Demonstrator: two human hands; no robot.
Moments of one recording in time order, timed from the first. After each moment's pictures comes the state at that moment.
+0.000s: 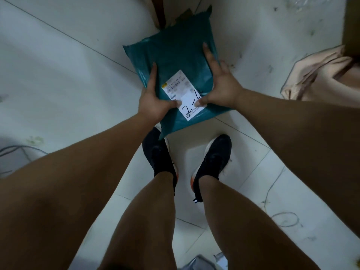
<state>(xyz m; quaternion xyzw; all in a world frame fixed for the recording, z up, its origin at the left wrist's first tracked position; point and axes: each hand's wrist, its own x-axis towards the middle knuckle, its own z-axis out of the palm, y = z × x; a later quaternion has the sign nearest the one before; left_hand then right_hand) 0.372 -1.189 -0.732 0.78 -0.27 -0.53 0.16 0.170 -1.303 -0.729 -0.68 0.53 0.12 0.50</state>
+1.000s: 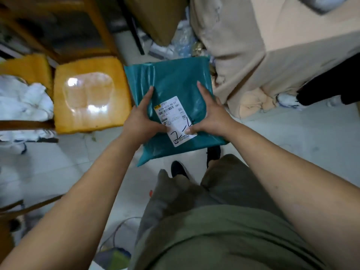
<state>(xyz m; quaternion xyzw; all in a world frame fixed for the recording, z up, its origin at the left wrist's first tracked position) 0.326 -1.242 -0.112 0.60 -0.64 -0.47 -0.01 0.102 -1.152 -0.139 -0.44 0.73 -0.22 0.47</state>
